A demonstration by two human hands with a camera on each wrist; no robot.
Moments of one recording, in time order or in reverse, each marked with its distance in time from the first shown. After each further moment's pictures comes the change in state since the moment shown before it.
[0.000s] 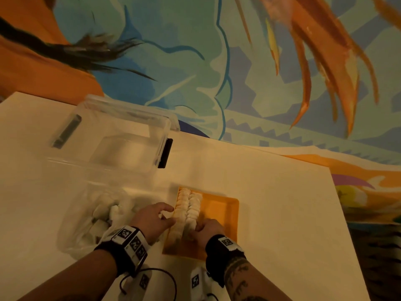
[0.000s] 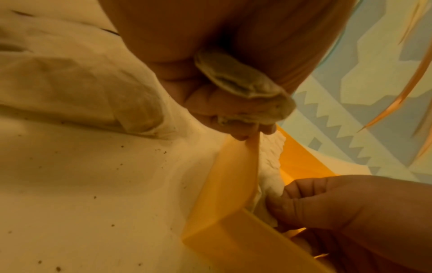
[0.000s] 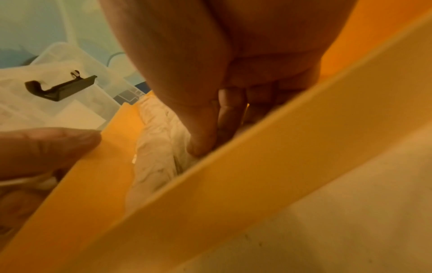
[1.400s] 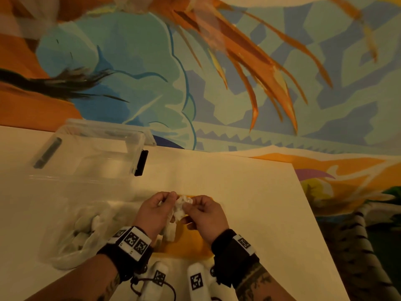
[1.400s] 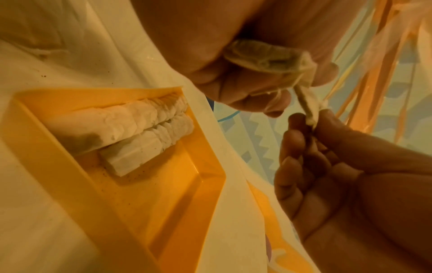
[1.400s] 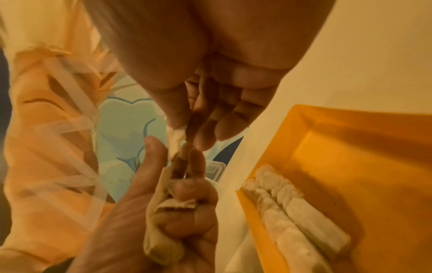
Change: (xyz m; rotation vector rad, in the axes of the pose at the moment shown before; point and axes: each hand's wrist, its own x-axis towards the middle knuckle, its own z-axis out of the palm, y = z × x) left_hand -0.068 0.092 0.018 -0.767 0.149 0.175; right_hand -0.098 0.010 -0.063 0.960 0.091 -0.414
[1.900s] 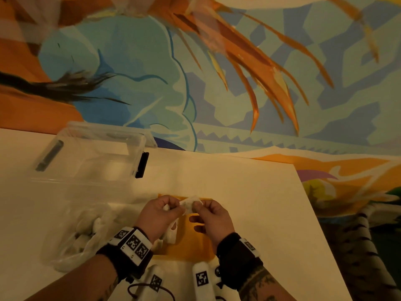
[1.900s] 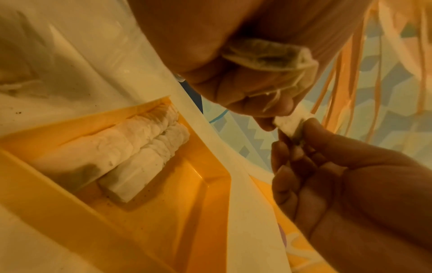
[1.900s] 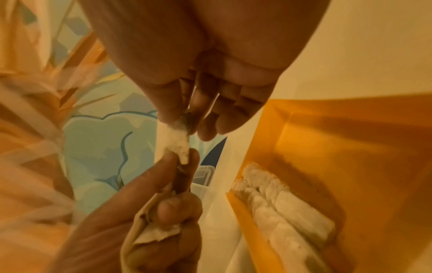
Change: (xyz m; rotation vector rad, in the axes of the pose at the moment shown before) left_hand 0.000 0.004 -0.003 0.142 -0.133 0.040; right_hand 0.002 0.008 -0.011 0.155 0.117 0.068
